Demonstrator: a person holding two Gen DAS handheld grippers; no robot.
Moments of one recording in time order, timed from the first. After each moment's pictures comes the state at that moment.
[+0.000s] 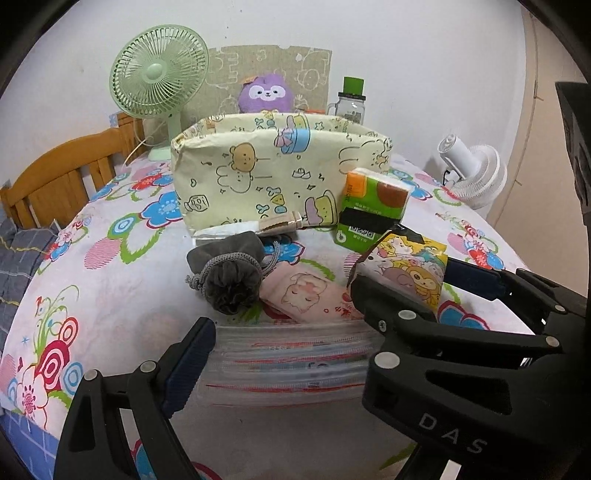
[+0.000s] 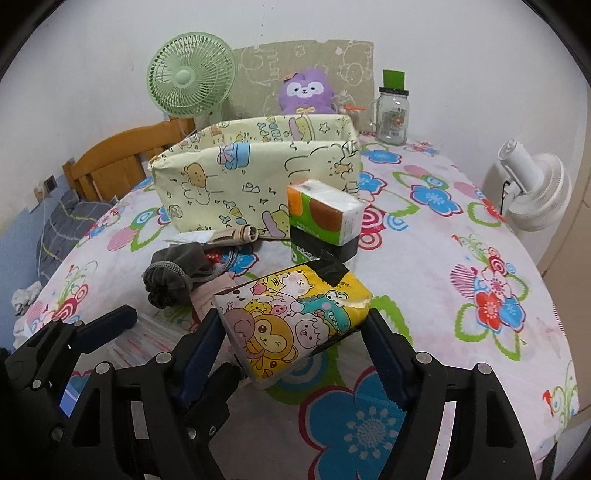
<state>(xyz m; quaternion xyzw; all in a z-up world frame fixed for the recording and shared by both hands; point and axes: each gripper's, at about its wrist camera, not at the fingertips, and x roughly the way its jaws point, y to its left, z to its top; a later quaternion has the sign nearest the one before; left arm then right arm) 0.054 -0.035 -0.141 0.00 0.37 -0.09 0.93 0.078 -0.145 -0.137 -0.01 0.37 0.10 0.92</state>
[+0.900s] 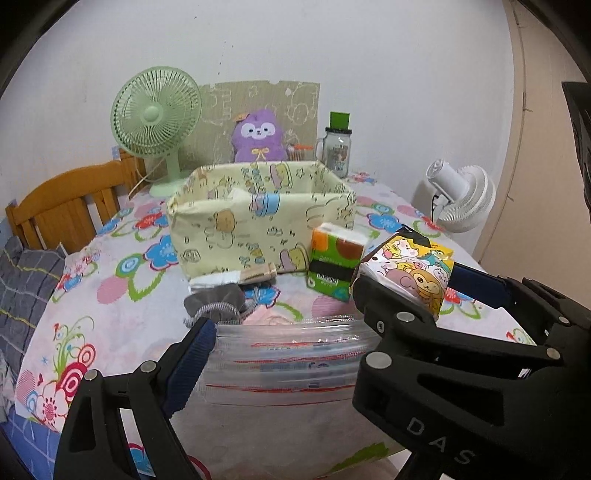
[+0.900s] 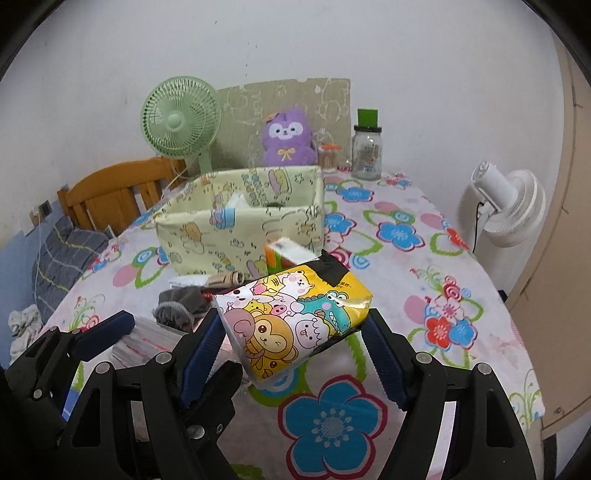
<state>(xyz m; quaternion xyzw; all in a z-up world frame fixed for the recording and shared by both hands) 0.036 -0.058 -0.095 0.01 0.32 -0.09 0.94 0.054 -0.164 -0.089 0.00 0.31 0.08 0.95</state>
